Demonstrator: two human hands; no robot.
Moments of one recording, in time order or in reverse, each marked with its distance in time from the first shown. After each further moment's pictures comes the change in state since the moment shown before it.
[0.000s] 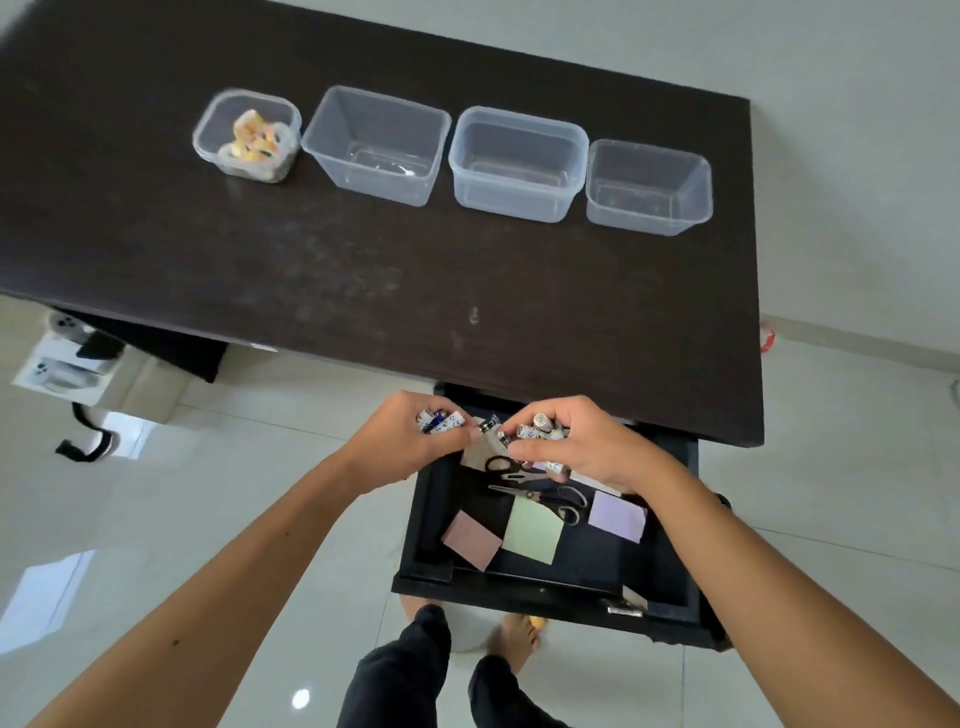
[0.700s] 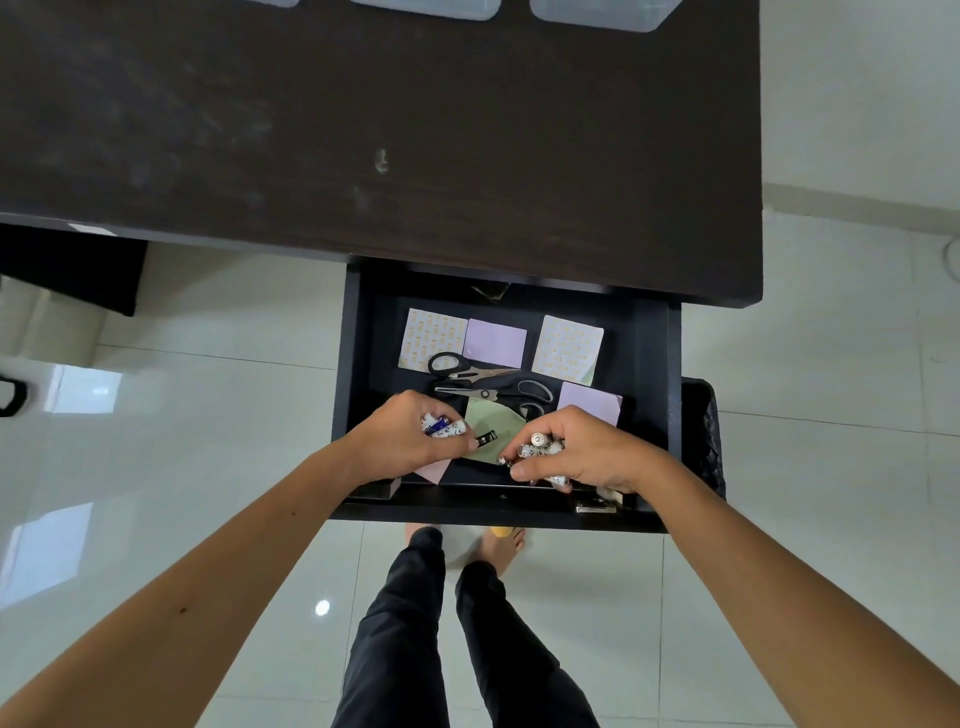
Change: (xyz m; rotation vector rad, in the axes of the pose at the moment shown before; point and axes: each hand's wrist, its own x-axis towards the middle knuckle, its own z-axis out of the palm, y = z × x) left_hand 0.021 -0.096 0.129 0.093 -0.292 -0.104; right_hand -0.032 0.177 0.029 -0.018 -0.079 0.231
